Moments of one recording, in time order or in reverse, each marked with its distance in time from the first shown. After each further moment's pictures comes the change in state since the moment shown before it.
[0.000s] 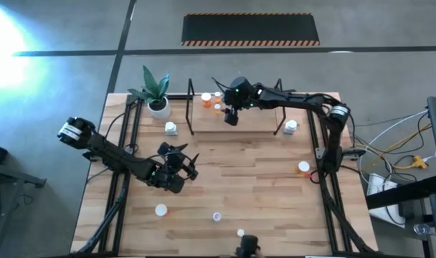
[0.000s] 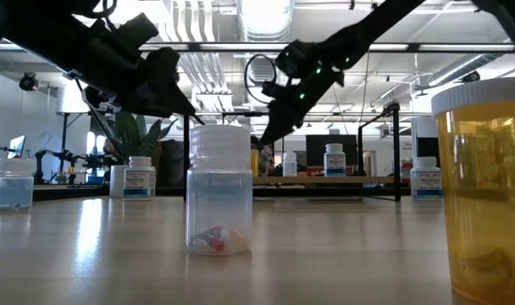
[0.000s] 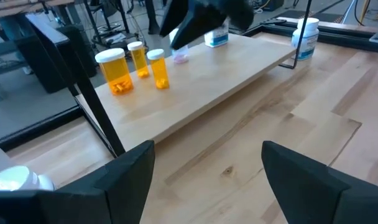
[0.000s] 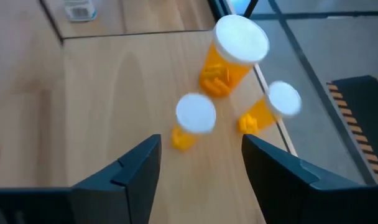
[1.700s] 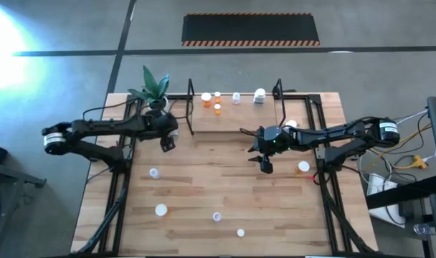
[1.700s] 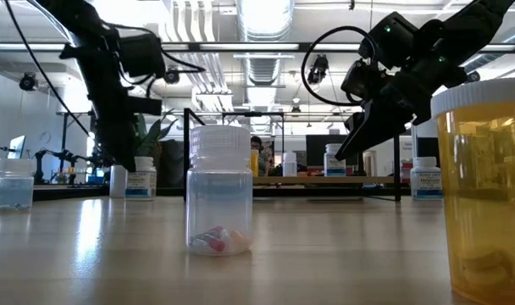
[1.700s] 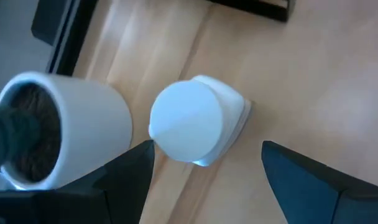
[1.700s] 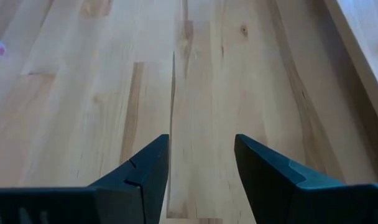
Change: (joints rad) left arm 0.792 -0.222 0.027 -0.600 0.756 0.807; right arm 0.351 -0.541 -0.850 0.322 -0.101 0.241
